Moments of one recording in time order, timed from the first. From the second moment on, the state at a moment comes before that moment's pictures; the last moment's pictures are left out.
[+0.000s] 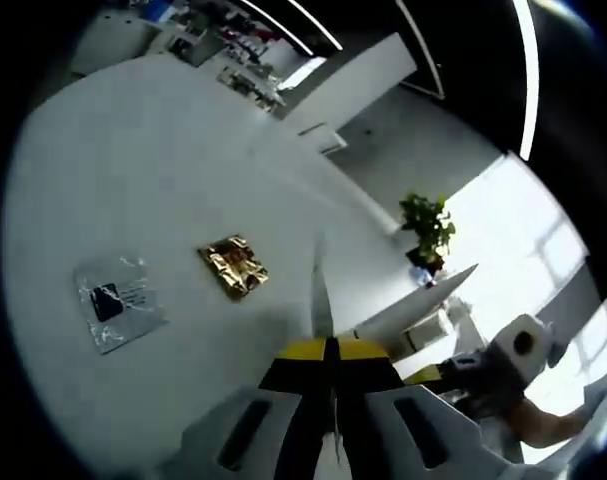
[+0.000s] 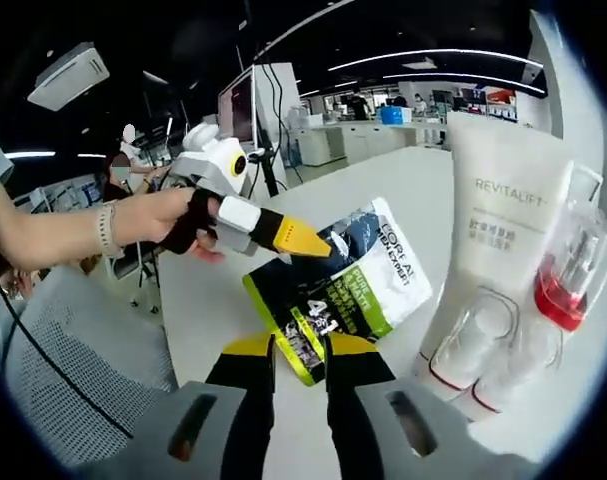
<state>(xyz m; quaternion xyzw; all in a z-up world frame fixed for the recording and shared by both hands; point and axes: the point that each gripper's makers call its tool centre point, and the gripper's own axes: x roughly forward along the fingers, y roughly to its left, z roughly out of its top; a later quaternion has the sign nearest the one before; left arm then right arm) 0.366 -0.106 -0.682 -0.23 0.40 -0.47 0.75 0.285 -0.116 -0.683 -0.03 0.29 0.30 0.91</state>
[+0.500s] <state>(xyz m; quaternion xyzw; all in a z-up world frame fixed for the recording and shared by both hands) 0.365 -0.116 -0.697 -0.24 0.41 -0.44 0.76 0.292 -0.115 -0.718 -0.12 0.32 0.30 0.89</state>
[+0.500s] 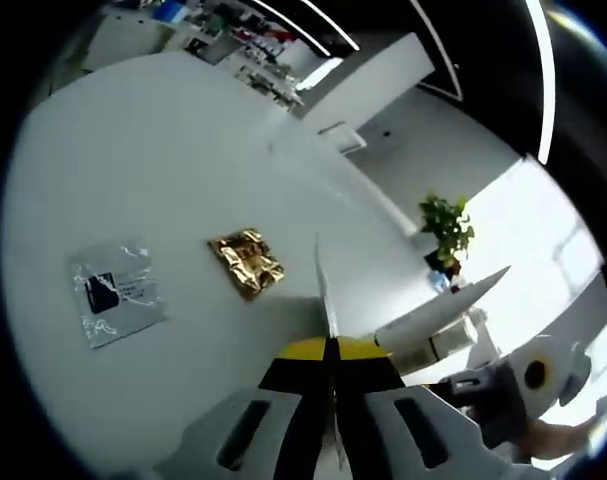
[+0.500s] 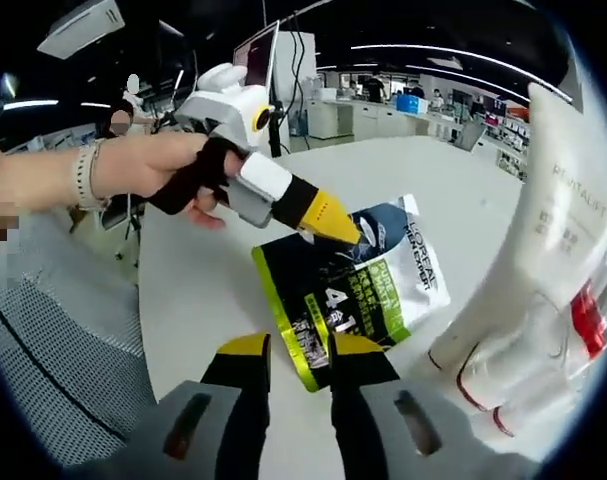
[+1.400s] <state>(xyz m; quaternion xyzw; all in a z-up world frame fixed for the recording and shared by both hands) 0.351 -0.101 -0.723 -0.02 0.42 -0.46 0.78 0.282 -0.130 -0.747 -0.16 0.36 0.29 0.87</state>
